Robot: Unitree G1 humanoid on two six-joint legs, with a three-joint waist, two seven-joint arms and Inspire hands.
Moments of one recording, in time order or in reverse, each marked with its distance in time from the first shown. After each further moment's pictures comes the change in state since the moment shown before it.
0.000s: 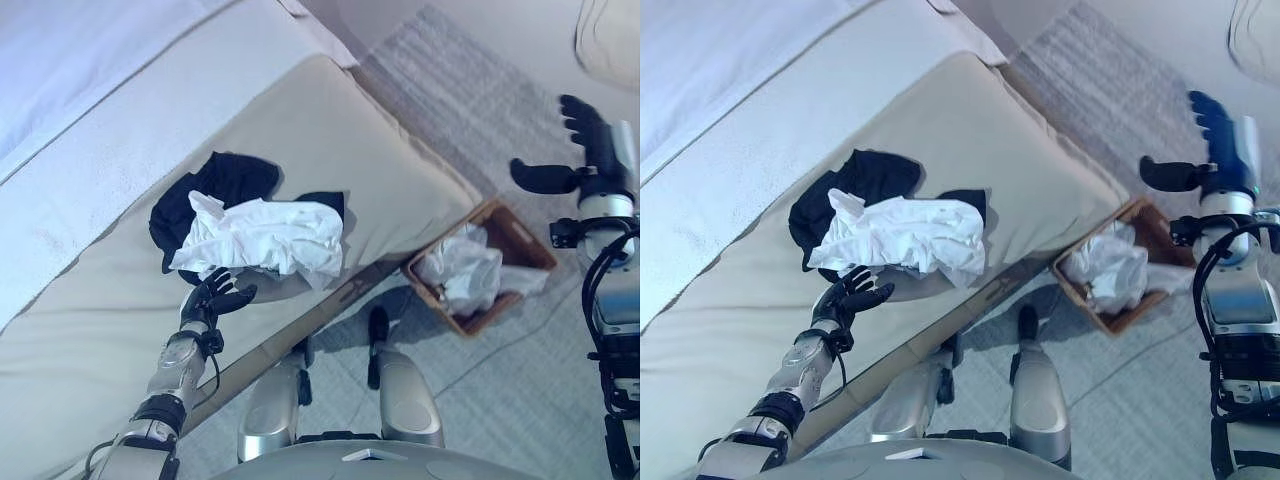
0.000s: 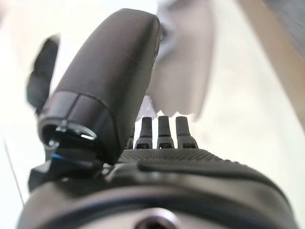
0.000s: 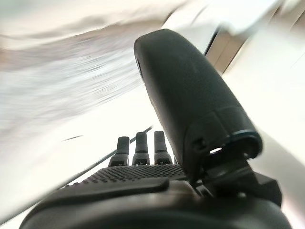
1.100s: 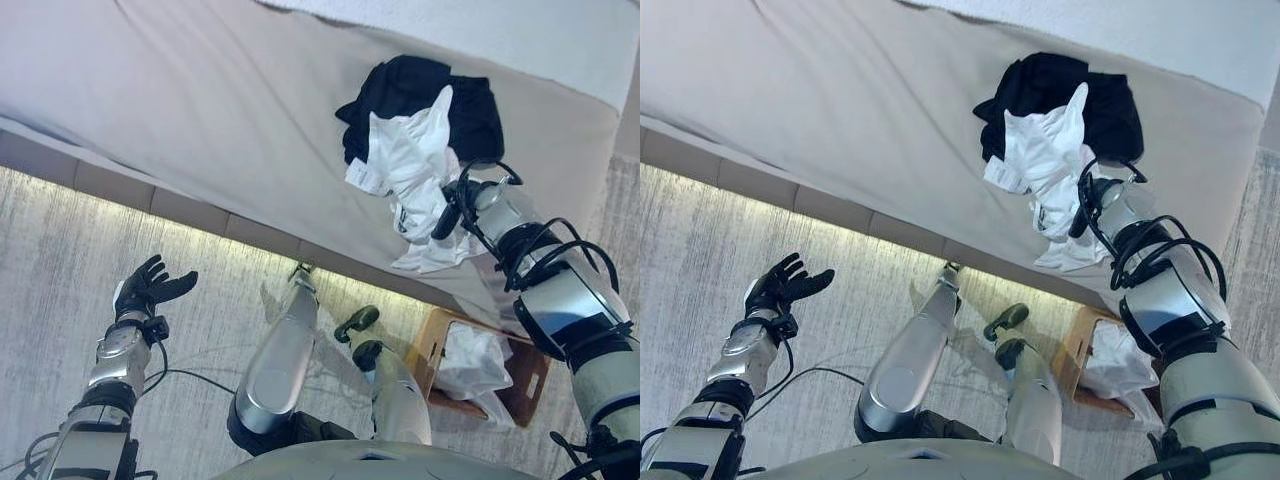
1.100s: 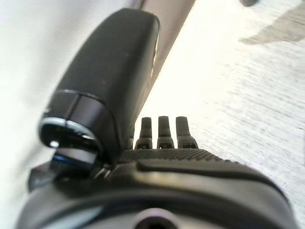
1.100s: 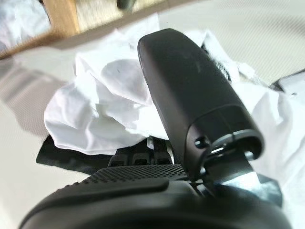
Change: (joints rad) left arm -0.050 0.222 -0.043 0.012 -0.003 -0.040 0.054; right arm -0.754 0.231 0.617 0.966 -0.168 0.249 0.280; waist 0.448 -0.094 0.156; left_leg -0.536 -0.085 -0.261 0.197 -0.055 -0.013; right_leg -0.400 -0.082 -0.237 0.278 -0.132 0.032
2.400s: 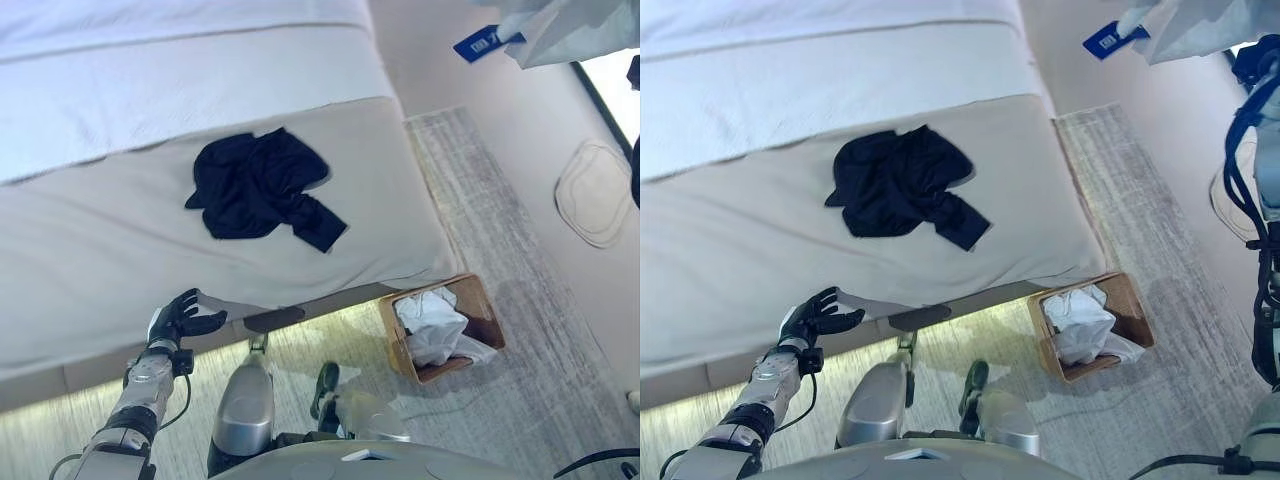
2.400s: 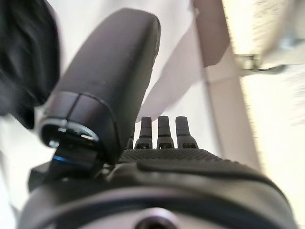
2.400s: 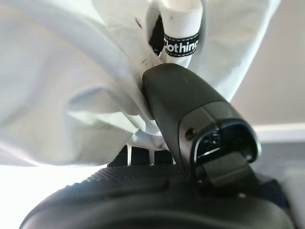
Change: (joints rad) left arm 0.050 -0.085 -0.017 0.114 0.237 0.047 -0.014; right arm 0.177 -0.503 -0.502 -0.934 0.206 -0.108 -0.671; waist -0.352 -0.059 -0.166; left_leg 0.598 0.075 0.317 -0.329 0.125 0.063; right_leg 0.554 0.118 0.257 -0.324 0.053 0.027
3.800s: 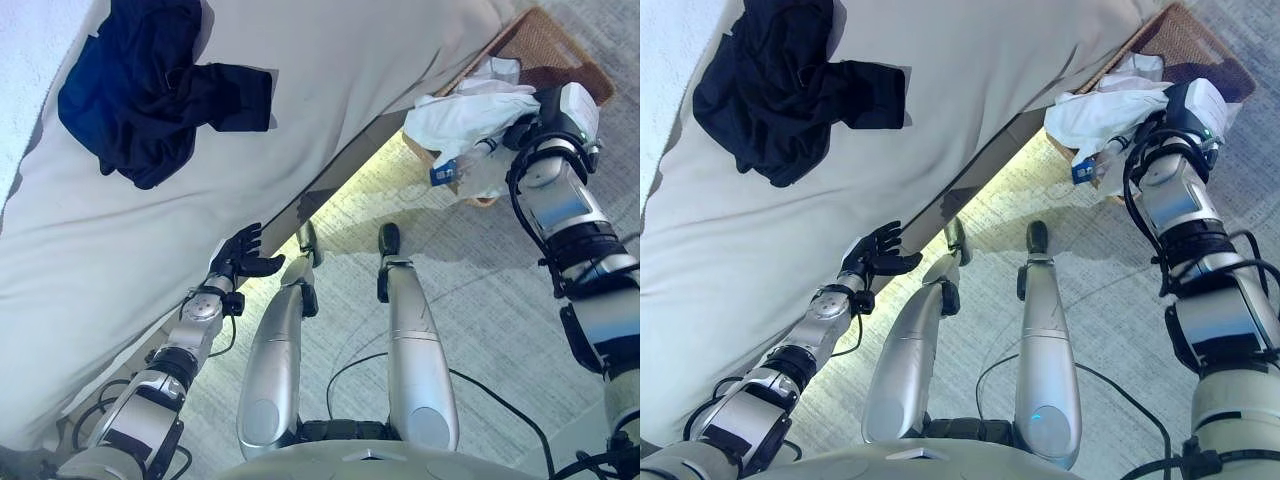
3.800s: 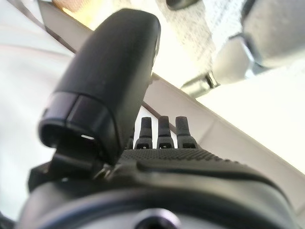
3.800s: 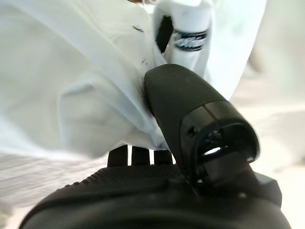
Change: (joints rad) left arm -0.223 -0.043 -0.279 -0.186 -0.099 -0.097 -0.001; right arm -0.093 0.345 0.285 0.675 -0.031 0.161 0.088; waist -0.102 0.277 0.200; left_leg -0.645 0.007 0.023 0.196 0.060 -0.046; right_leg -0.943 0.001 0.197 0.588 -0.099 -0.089
